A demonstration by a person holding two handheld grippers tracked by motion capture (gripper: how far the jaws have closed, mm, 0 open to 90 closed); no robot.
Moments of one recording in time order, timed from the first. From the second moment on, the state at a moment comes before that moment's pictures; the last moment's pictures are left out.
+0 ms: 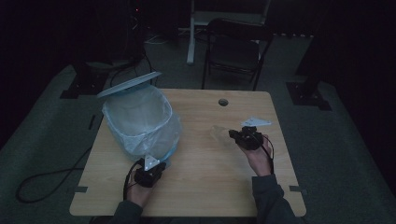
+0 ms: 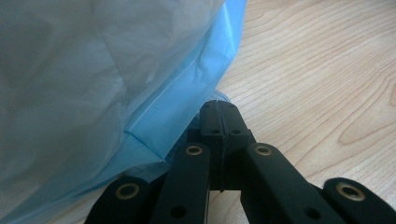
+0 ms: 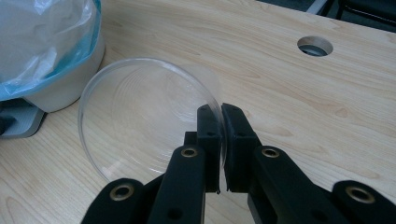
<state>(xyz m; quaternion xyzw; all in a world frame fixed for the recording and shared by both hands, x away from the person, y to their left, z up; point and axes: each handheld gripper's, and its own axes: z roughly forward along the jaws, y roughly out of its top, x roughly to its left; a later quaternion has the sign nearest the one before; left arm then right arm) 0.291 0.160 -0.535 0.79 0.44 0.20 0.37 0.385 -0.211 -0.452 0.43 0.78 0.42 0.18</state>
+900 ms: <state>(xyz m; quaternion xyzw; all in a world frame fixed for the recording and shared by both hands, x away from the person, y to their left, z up) 0.291 0.159 -0.535 0.79 0.44 0.20 0.37 0.385 -0.206 -0.428 0.41 0.78 0.43 0.19</state>
